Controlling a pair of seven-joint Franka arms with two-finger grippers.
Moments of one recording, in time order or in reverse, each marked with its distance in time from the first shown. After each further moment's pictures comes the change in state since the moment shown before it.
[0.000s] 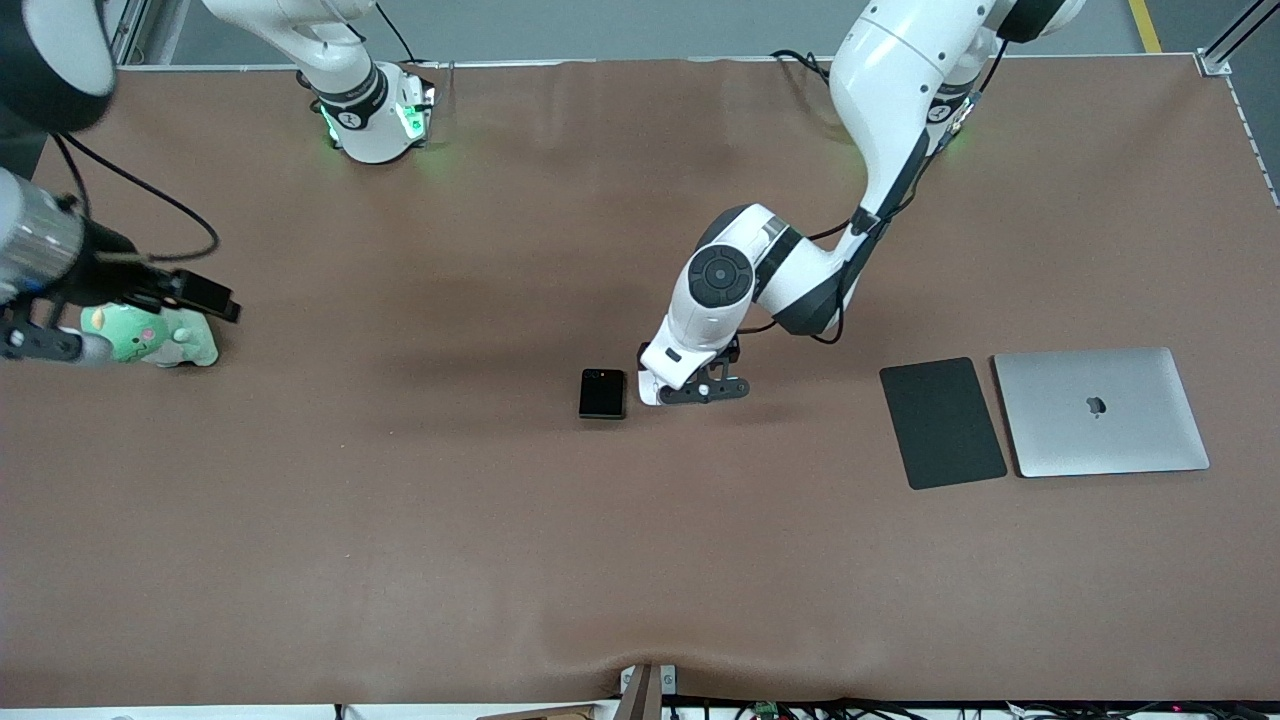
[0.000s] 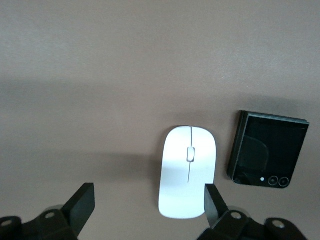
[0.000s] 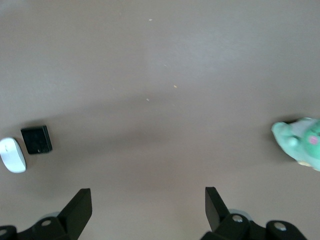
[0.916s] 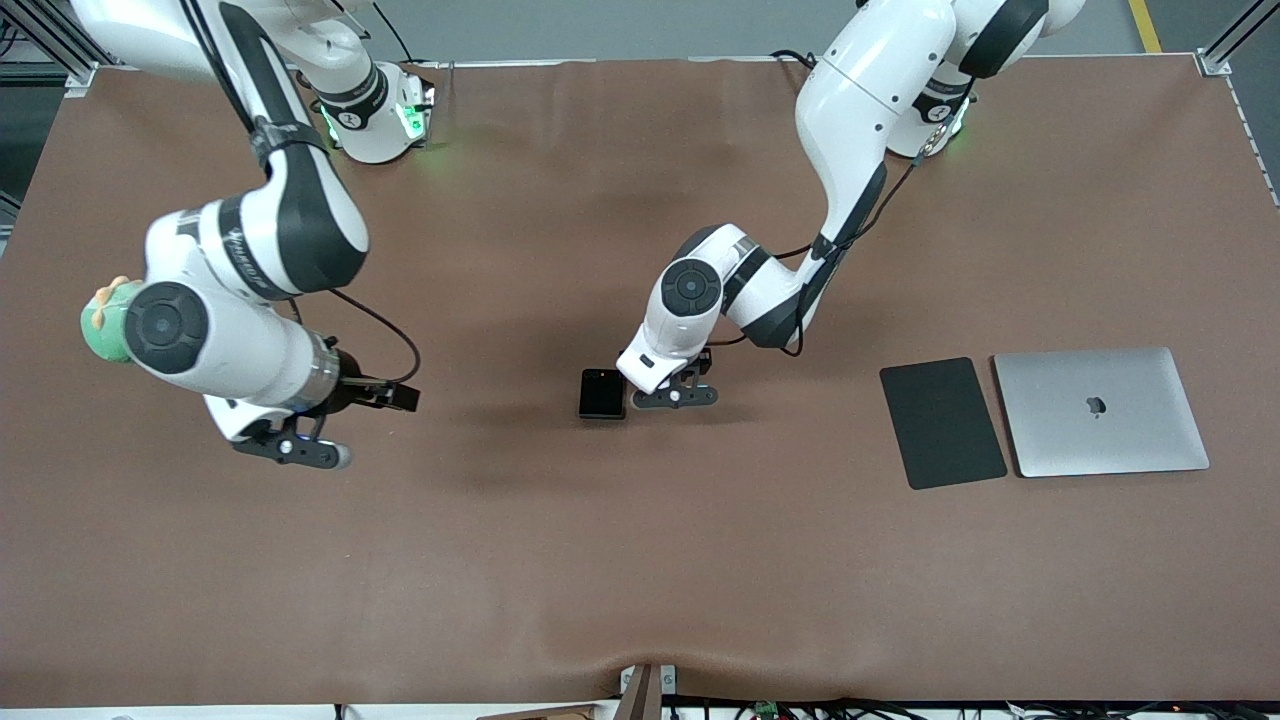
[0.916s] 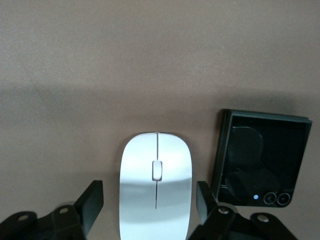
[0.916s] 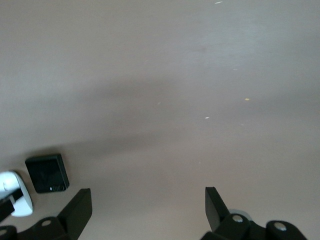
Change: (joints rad) left arm -0.045 0.121 0.004 0.068 0.017 0.091 -0.002; right arm 0.207 0.262 0.007 0.002 0.000 0.241 0.146
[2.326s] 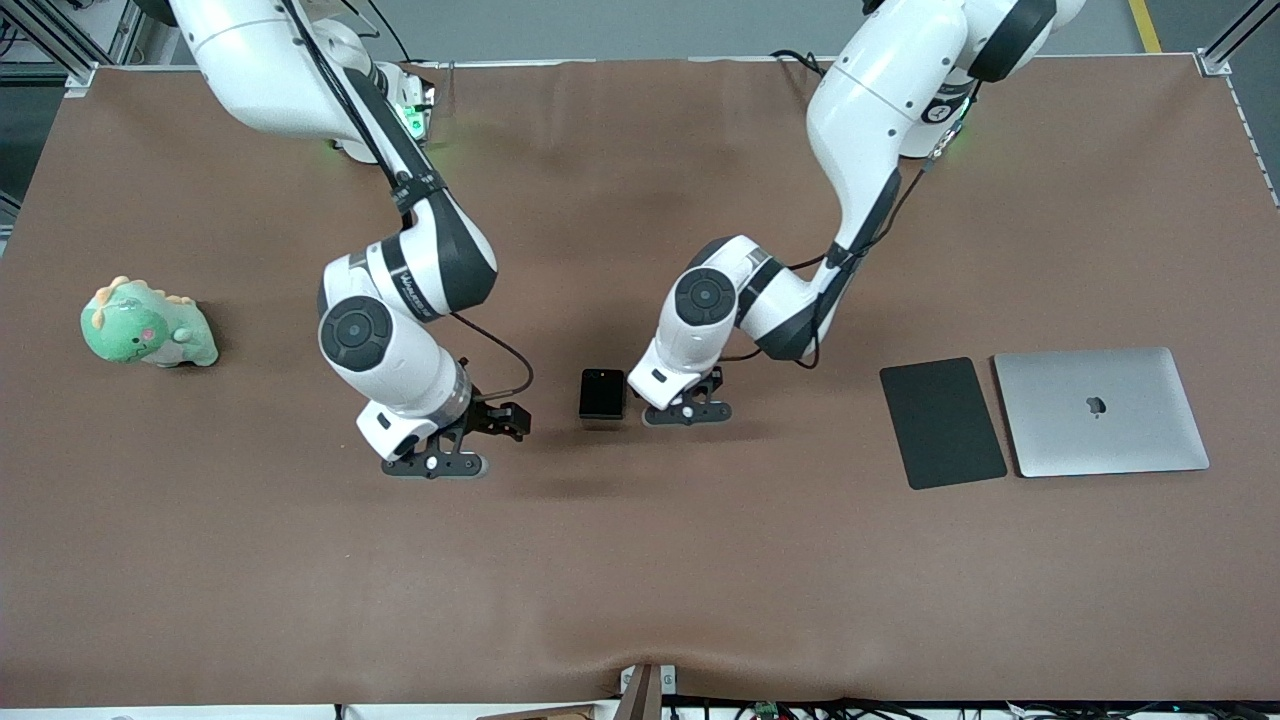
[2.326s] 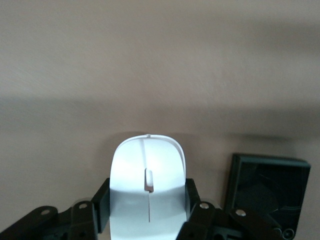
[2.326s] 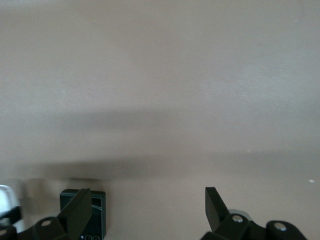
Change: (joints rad) left arm 0.054 -0.027 0.014 0.034 0.050 -0.027 0.021; right arm 0.144 0.173 0.000 -0.005 0.007 0.381 0.006
